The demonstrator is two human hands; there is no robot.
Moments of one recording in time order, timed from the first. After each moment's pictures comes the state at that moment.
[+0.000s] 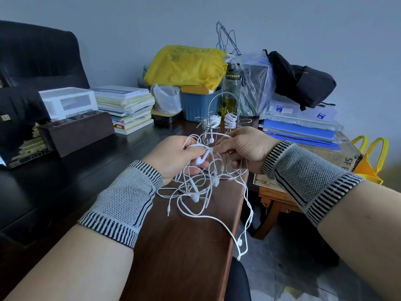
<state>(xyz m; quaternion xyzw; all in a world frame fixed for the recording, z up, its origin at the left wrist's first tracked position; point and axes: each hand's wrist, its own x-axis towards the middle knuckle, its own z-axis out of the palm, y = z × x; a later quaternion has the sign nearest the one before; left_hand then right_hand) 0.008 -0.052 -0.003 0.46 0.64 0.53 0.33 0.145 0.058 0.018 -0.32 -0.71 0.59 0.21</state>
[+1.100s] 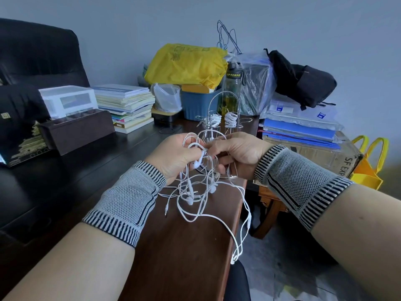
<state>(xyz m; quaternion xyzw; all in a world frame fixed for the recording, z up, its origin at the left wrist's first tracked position) 0.009 -0.048 -0.009 0.46 0.61 0.57 0.29 0.134 0.050 0.009 -0.30 -0.63 0.70 0.17</state>
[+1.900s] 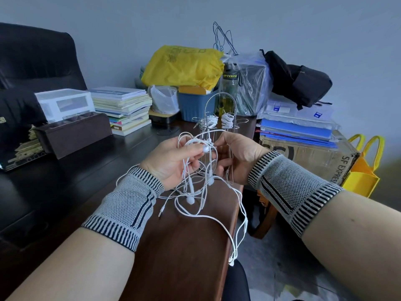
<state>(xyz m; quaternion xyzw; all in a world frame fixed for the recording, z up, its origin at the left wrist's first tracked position) 0.008 -0.048 -0.016 0.37 0.44 0.67 0.47 0.134 0.049 0.006 -0.36 -0.50 0.76 0.17</state>
